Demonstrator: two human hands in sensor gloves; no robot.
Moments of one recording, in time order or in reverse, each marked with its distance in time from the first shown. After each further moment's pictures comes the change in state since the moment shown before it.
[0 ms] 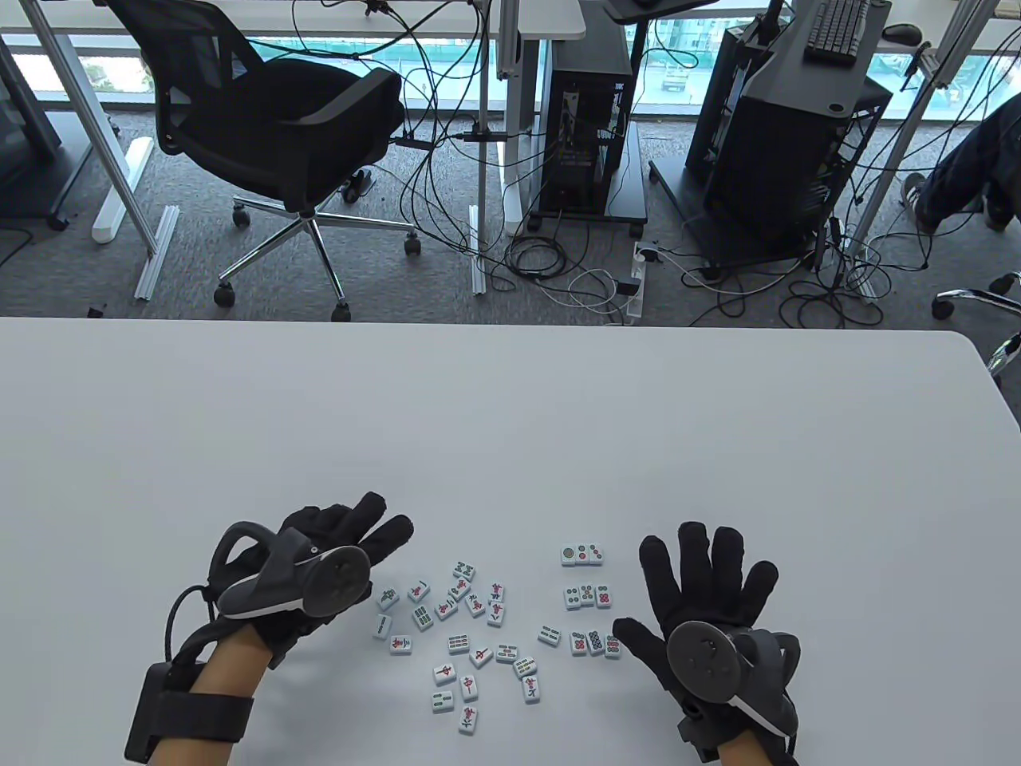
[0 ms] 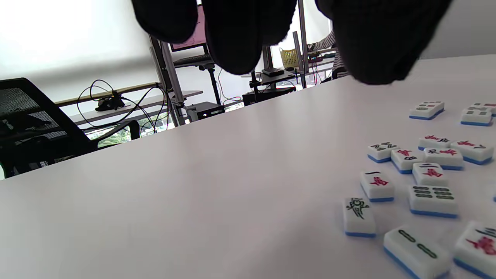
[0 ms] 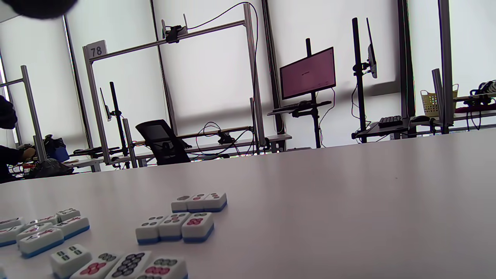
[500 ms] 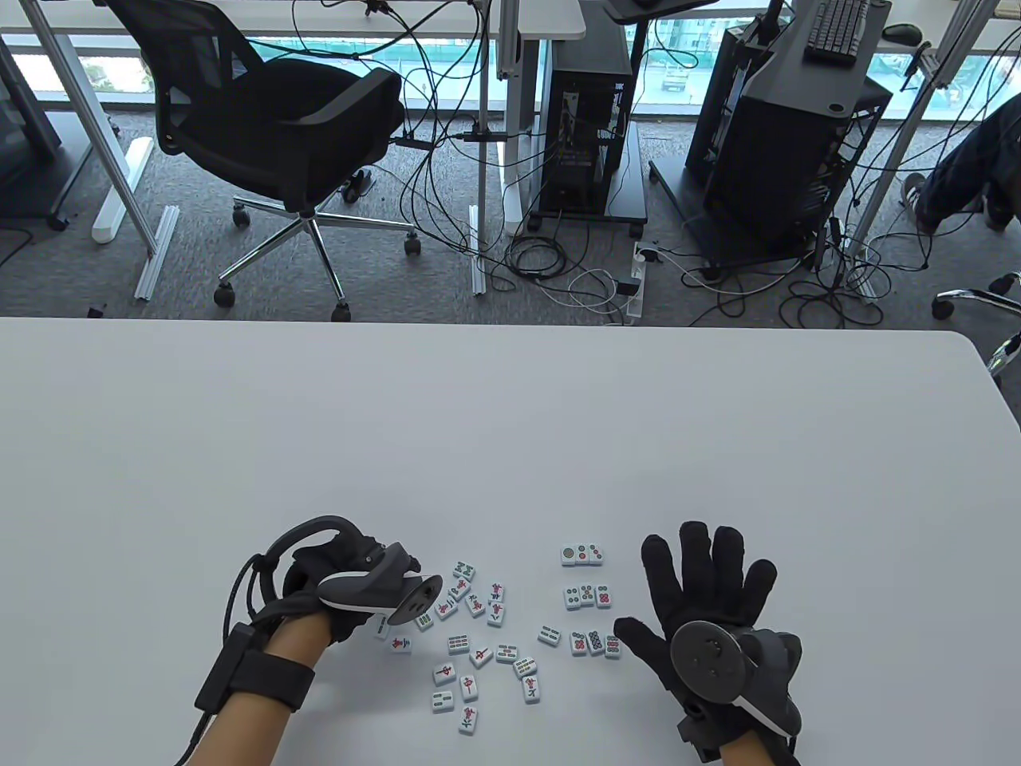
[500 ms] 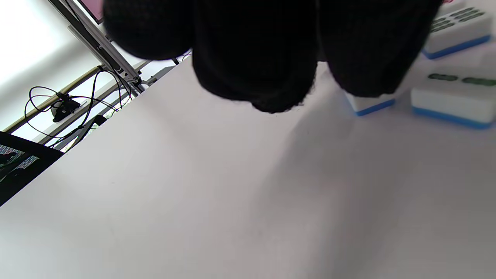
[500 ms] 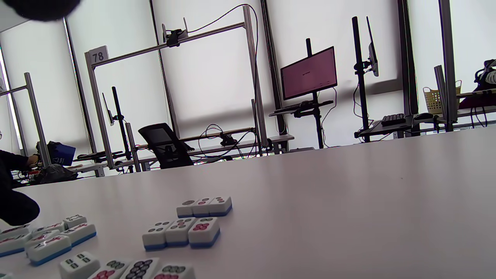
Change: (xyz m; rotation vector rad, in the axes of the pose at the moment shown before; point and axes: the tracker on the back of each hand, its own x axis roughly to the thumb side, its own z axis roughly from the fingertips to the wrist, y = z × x) left_hand 0.050 -0.047 -0.043 -0.218 -0.163 -0.288; right_hand -0.002 0.001 0.000 -0.005 -0.005 -0.025
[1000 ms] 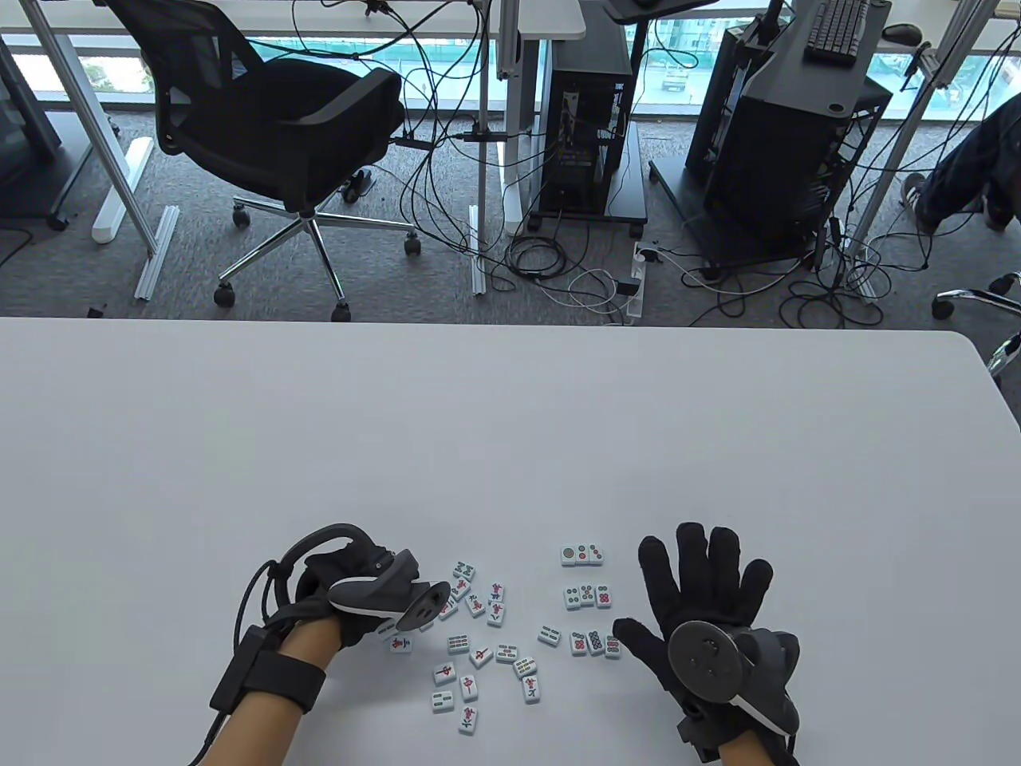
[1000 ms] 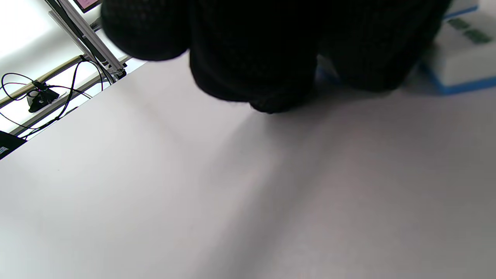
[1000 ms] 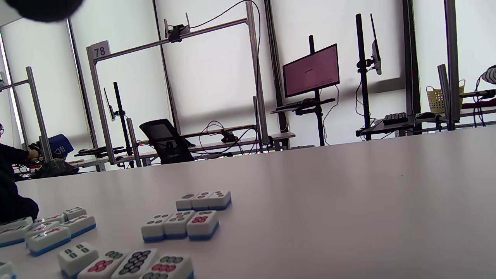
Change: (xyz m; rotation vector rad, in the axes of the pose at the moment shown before) left_hand 0.010 -0.010 -0.009 0.018 -0.030 0.067; right_hand 0.000 0.002 0.000 0.014 -0.008 0.014
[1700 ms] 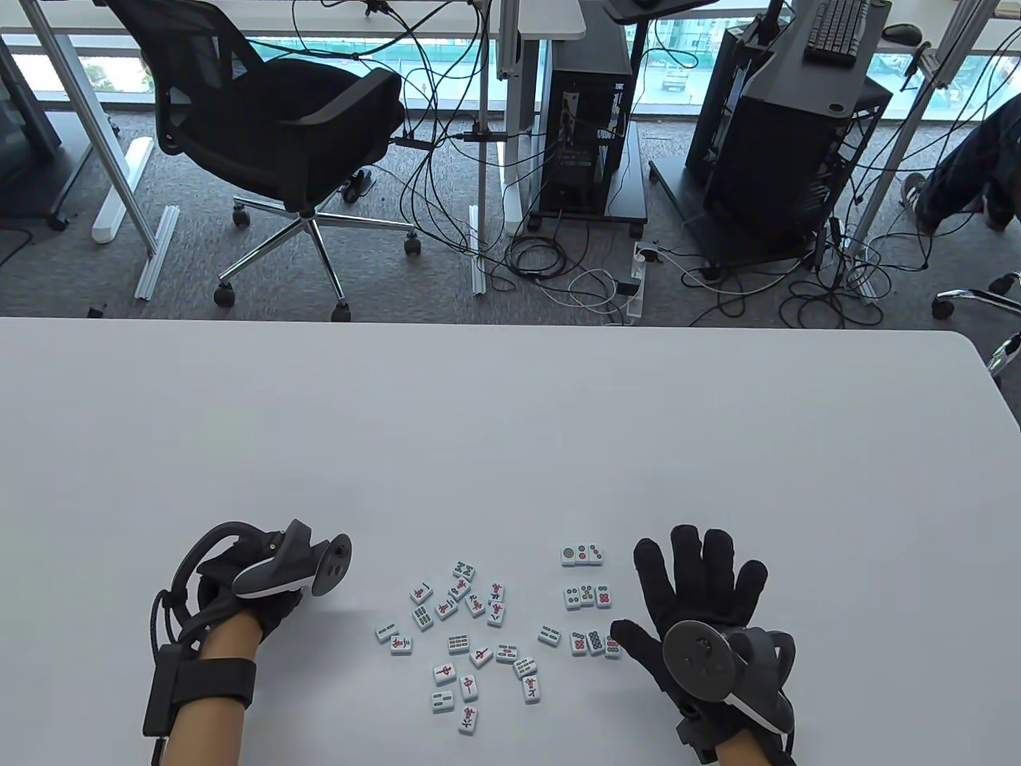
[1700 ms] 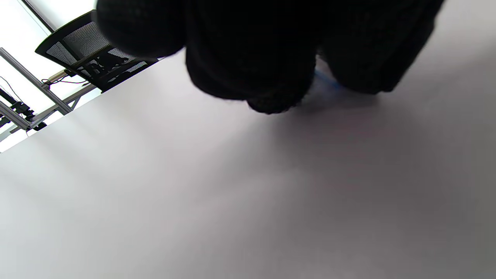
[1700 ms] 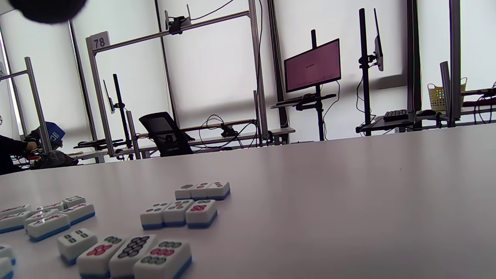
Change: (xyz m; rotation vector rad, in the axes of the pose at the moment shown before) left_hand -0.077 -0.057 0.049 -0.172 0.375 0.154; right_hand 0.003 0.002 -0.001 0.022 -0.001 0.016
